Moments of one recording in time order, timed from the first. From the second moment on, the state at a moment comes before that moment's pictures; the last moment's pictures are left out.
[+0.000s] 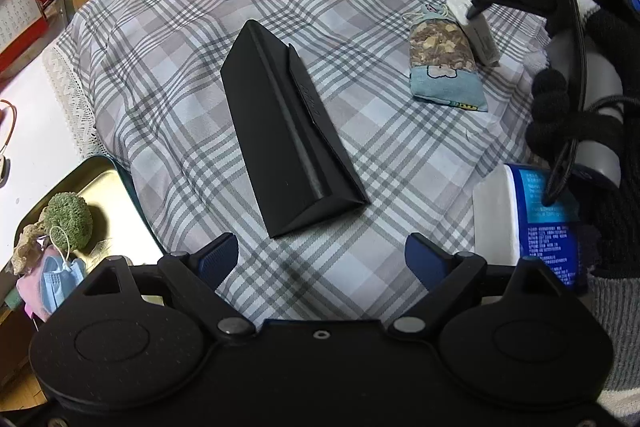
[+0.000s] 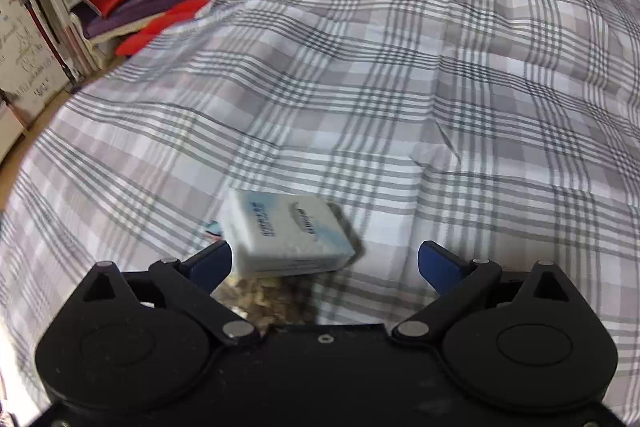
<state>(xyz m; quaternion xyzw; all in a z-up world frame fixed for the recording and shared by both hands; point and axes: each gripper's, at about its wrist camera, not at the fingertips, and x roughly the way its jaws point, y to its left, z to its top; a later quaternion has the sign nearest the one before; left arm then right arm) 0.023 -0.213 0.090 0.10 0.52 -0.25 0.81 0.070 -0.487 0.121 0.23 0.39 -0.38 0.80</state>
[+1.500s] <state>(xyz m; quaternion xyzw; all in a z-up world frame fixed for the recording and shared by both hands) 0.038 -0.244 0.112 0.11 0.52 -0.26 0.81 0.032 -0.515 0.100 0.24 0.45 -0.45 0.74</state>
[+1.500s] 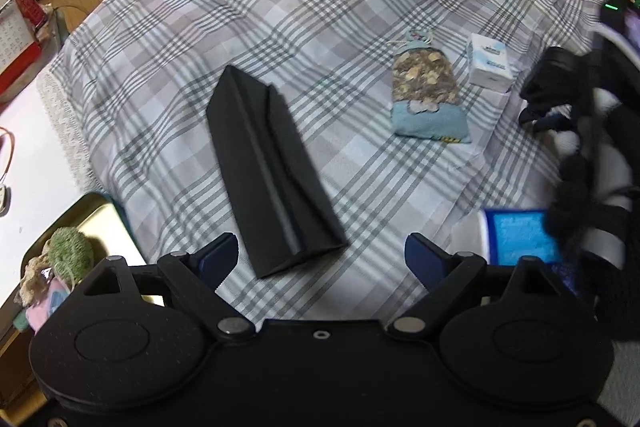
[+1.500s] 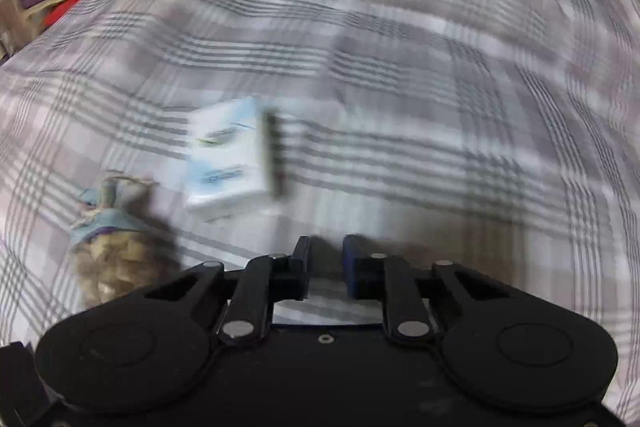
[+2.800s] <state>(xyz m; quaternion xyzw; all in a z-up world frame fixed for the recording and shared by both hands) 0.104 -0.360 0.057 0.11 0.56 -0.32 0.76 0.070 -0.516 0.098 0.23 0.38 -0.39 0.80</state>
